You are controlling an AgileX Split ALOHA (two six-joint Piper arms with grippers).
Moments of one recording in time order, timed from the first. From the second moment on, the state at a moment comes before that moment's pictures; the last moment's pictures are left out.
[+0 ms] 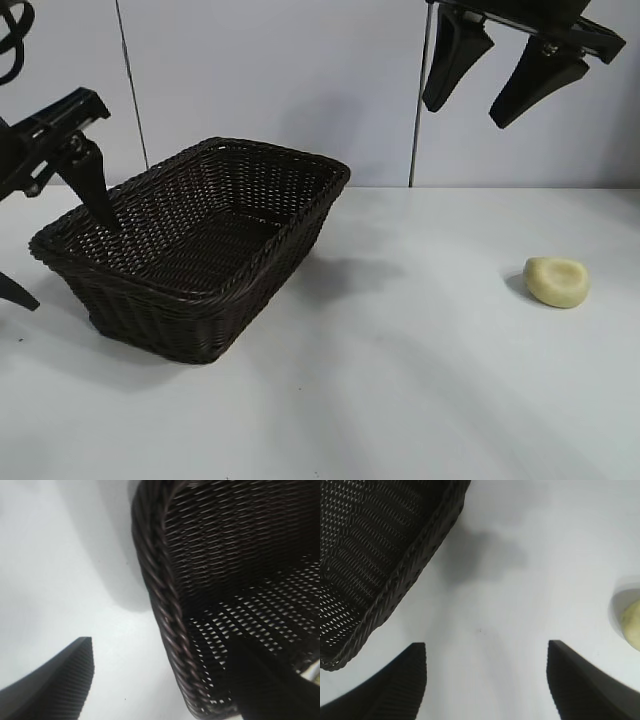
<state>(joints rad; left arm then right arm) -0.34 1.56 -0.89 -0.28 0.58 -0.93 0.22 1.77 -1.58 0.26 1.07 -0.08</state>
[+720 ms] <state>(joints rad) -0.34 1.71 -0.90 -0.32 0.48 -0.93 0.22 1.77 -1.58 0.26 1.07 -0.08</state>
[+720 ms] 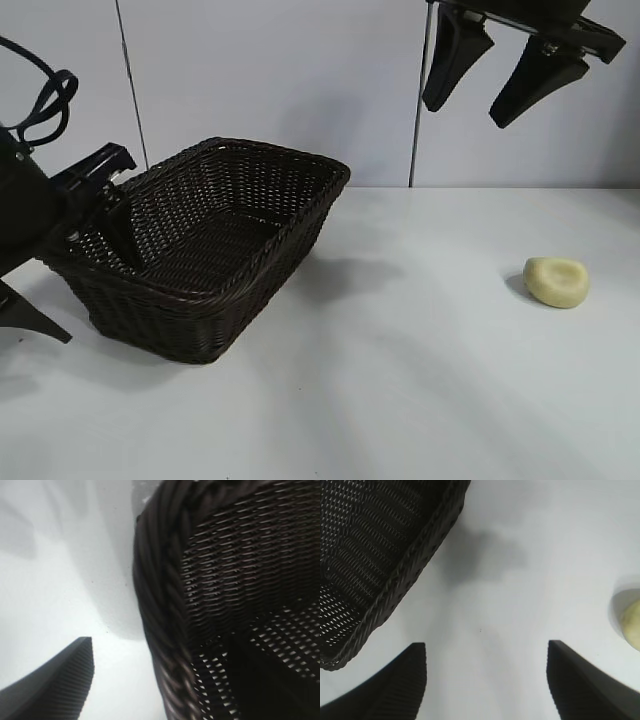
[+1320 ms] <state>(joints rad) -0.34 1.84 -0.97 -0.32 0.45 -0.92 0.22 1.77 -1.58 0.26 1.07 -0.08</state>
